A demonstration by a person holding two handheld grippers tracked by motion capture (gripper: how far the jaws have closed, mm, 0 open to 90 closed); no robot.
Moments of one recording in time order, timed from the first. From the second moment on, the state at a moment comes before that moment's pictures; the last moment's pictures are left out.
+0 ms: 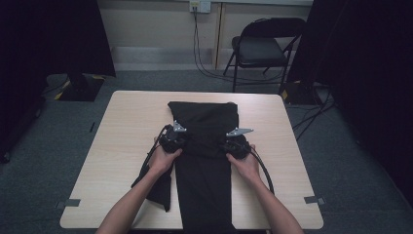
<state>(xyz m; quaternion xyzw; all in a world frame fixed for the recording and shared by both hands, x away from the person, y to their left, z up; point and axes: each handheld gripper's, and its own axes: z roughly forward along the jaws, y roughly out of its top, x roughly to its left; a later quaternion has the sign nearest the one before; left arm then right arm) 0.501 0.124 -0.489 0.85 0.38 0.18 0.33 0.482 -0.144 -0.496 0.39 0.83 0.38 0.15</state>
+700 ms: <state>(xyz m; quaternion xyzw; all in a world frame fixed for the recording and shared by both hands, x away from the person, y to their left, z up) 0.463 0.177 -0.451 0.81 0.39 0.14 0.41 0.503 -0.156 -0.481 0.43 0.80 0.40 0.14</state>
